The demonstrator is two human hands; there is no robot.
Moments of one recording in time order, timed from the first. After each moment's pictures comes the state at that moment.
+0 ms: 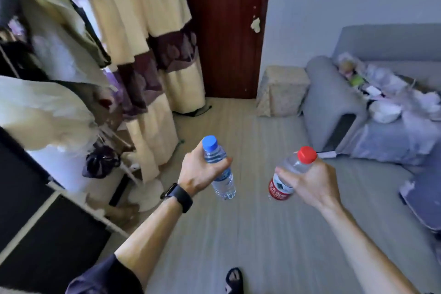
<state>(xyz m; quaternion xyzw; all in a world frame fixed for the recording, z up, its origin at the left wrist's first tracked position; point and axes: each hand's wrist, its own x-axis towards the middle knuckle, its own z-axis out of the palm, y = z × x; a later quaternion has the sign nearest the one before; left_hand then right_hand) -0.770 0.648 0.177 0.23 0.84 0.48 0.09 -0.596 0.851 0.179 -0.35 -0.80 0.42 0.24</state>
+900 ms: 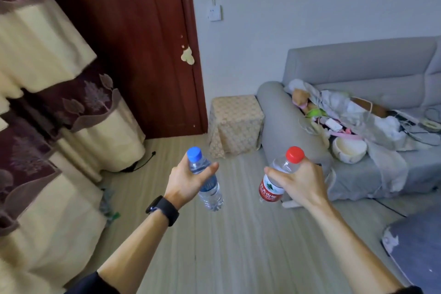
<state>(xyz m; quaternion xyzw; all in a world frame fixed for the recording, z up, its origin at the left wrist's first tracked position) -1.082 1.189 0.173 0.29 0.83 0.46 0.16 -0.872 1.376 0.187 -0.45 -0.75 0.42 0.26</state>
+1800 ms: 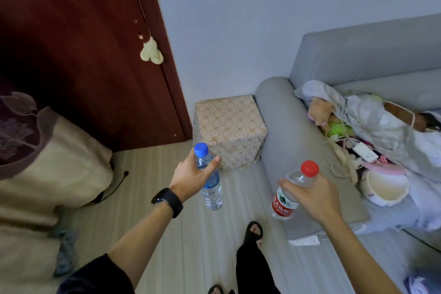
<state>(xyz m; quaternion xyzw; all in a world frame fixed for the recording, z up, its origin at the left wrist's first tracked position) -1.428 1.575 0.093 0.30 0.84 0.38 0.24 -1.167 1.733 0.104 -0.54 -0.72 0.39 0.19</state>
